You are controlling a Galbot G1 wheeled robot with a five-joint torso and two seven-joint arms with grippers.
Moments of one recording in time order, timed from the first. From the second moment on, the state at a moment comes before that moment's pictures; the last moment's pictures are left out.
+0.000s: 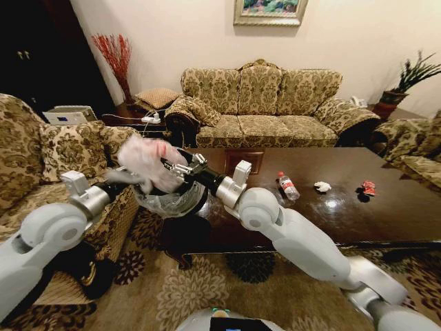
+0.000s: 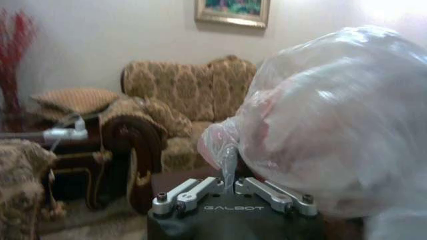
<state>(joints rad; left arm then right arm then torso) 1.59 -0.42 -1.03 -2.25 -1.28 0.32 -0.13 -0.40 1.11 -0.33 2.11 1.01 -0.29 0.18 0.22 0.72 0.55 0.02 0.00</state>
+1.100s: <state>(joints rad) 1.56 -0.36 -1.07 -2.27 -1.32 0.46 -0.20 -0.77 0.92 0.02 2.29 0.95 -0.19 0.20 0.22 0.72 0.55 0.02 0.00</state>
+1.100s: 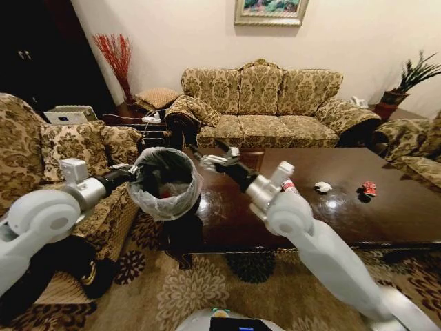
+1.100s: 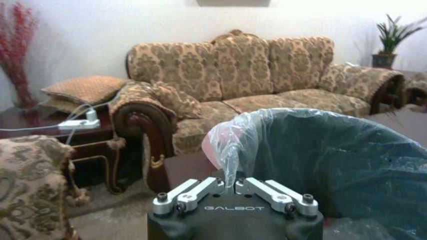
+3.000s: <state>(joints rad) 1.56 -0.53 -1.00 -2.27 -0.90 0.21 -0.12 -1.07 0.90 0.19 2.37 0.92 -0.29 0.46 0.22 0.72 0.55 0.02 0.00</state>
